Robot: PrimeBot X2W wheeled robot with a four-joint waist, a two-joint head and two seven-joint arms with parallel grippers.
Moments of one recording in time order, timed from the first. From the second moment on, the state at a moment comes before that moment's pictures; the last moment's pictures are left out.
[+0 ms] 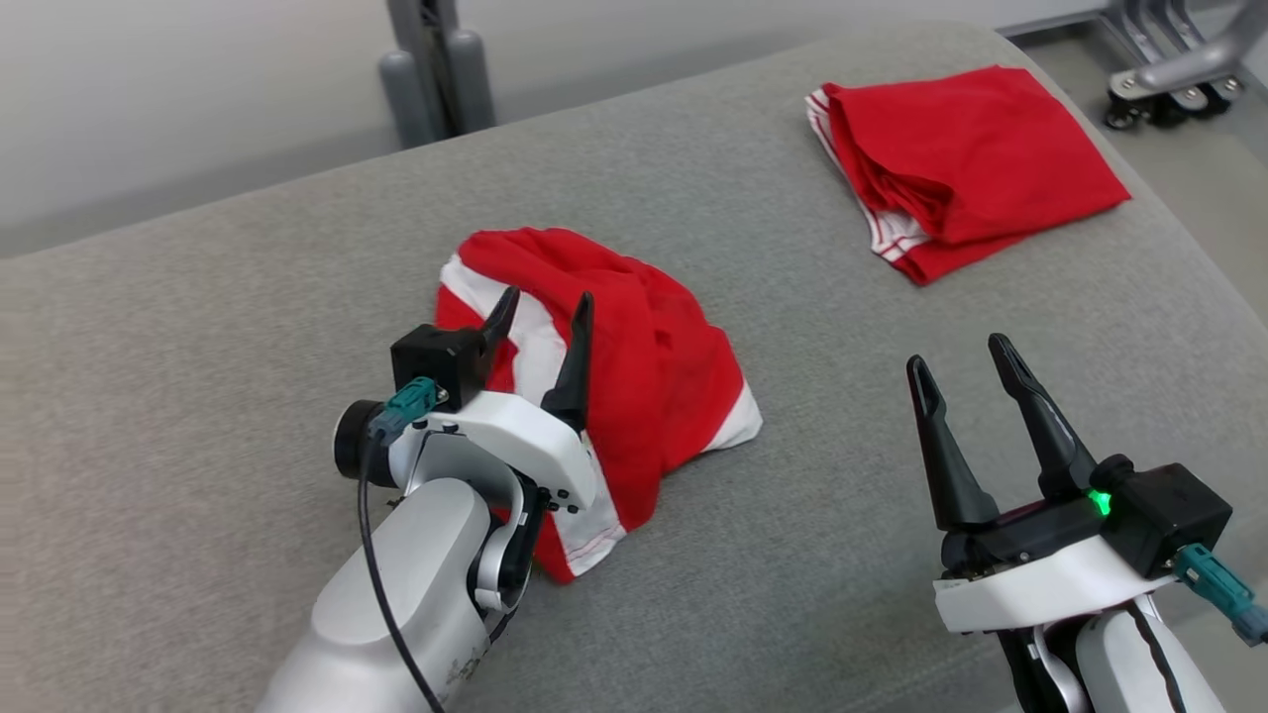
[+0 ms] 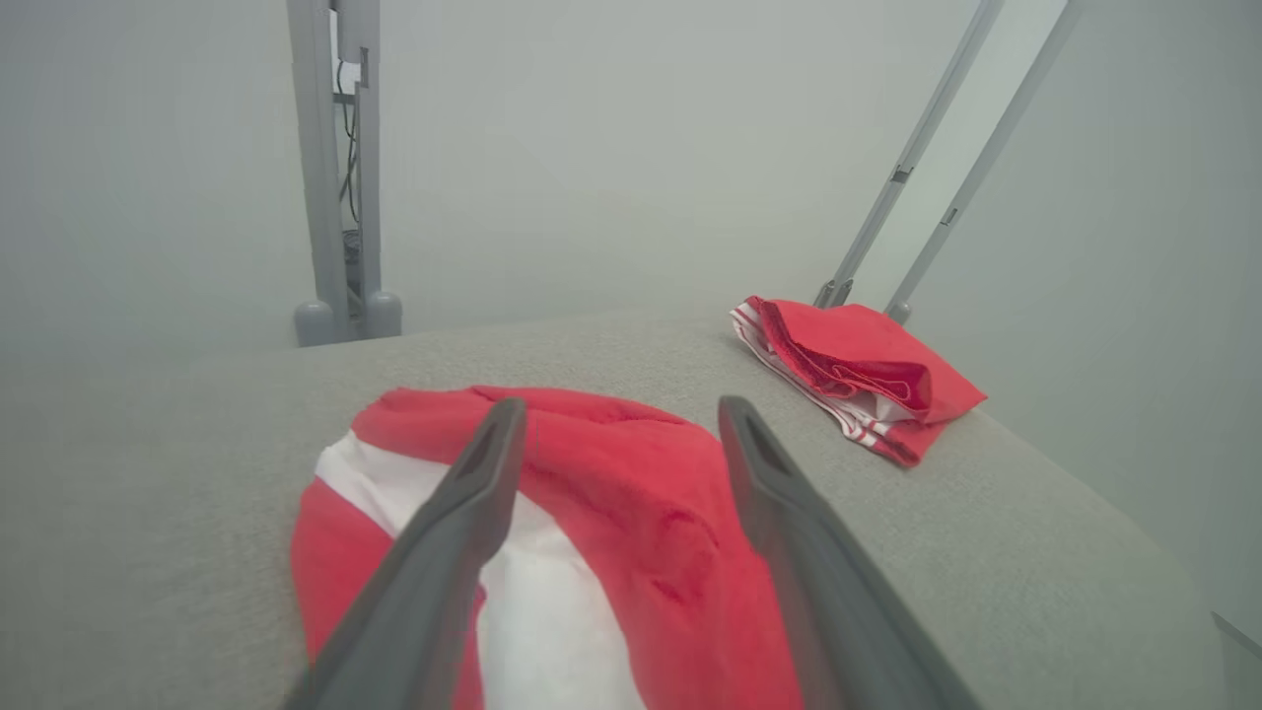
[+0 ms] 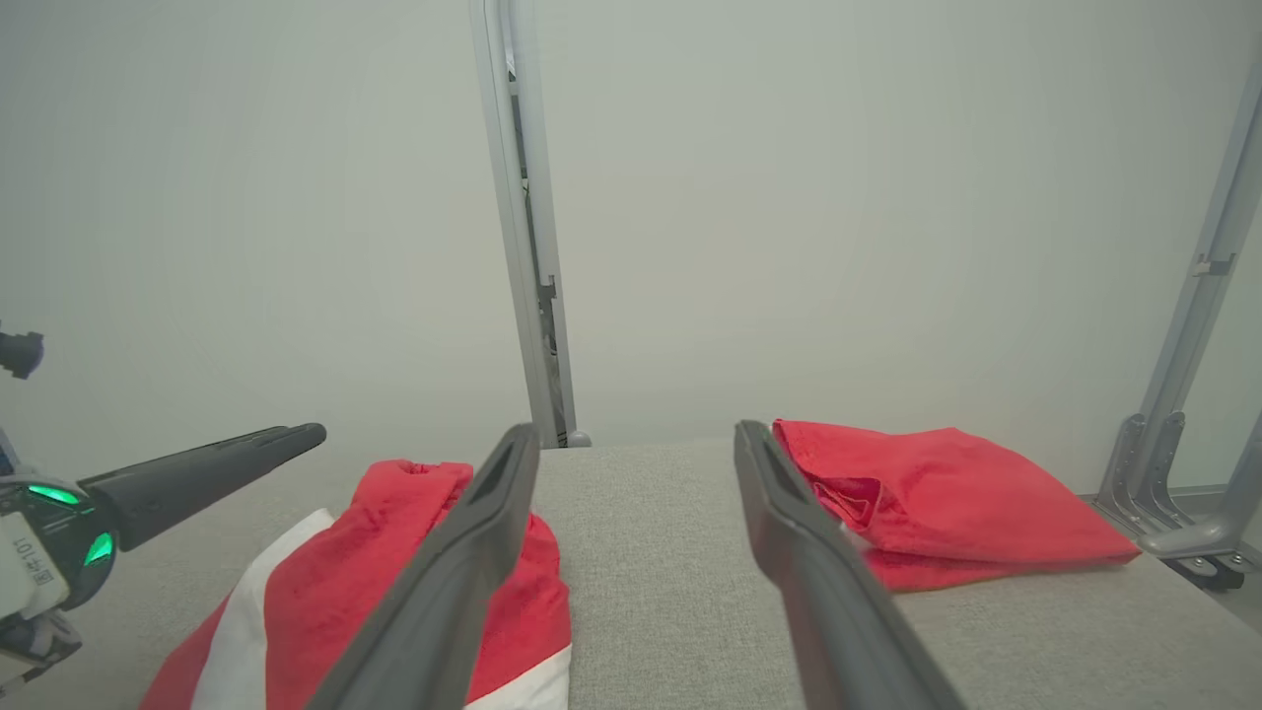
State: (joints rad) left arm -0.61 0.05 -0.64 0.62 -0.68 0.15 -0.23; right arm -0.17 -0.08 0.18 0.06 0.23 0.13 -0.26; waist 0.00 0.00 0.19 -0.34
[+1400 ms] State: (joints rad) left arm 0.16 0.06 -0.12 -0.02 -0.24 0.17 -0.26; right arm 0.01 -0.06 0.23 0.11 0.25 0.13 -0.26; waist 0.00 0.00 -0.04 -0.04
